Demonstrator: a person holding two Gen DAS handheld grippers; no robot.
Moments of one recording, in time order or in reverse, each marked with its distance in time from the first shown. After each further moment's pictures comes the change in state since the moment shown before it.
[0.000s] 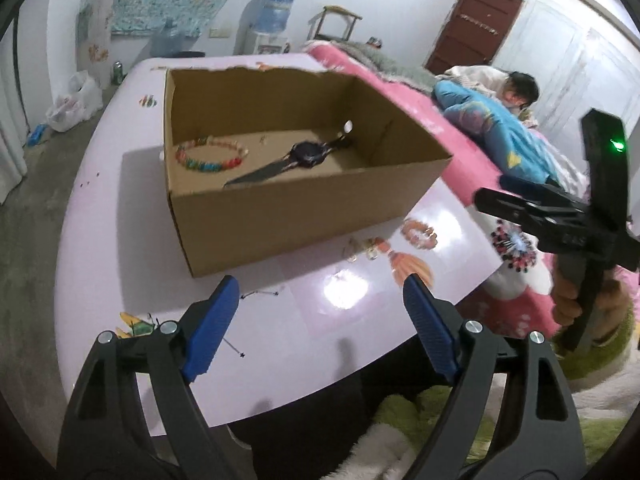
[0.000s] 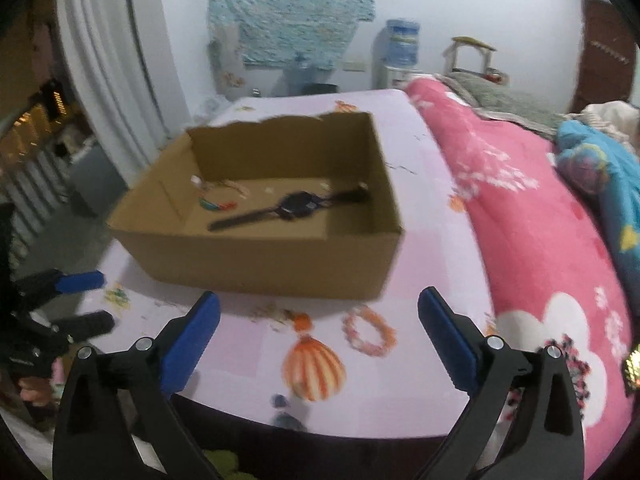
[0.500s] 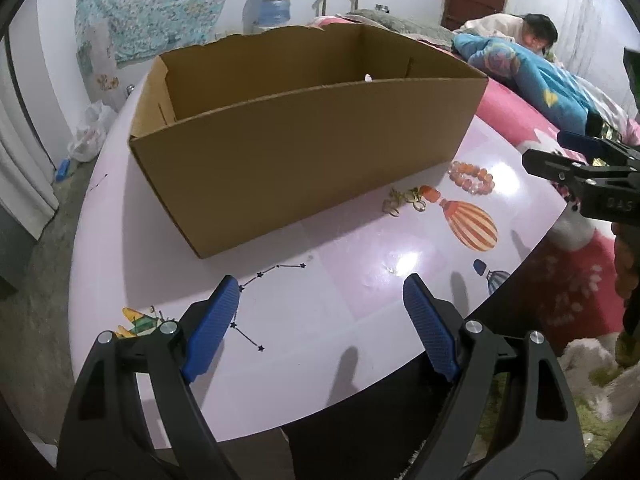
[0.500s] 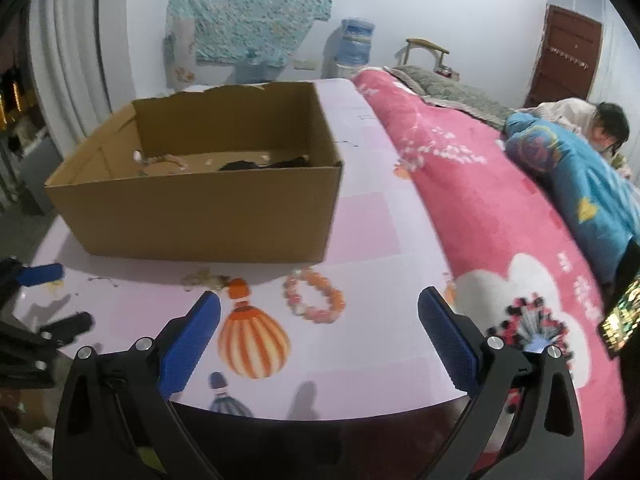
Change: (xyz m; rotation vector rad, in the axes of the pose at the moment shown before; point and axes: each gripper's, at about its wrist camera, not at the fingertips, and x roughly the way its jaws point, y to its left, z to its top) left arm 0.045 -0.017 -0.034 0.158 0.043 0.184; right arm 0.019 -0.010 -0.045 0.024 -0.021 -0.174
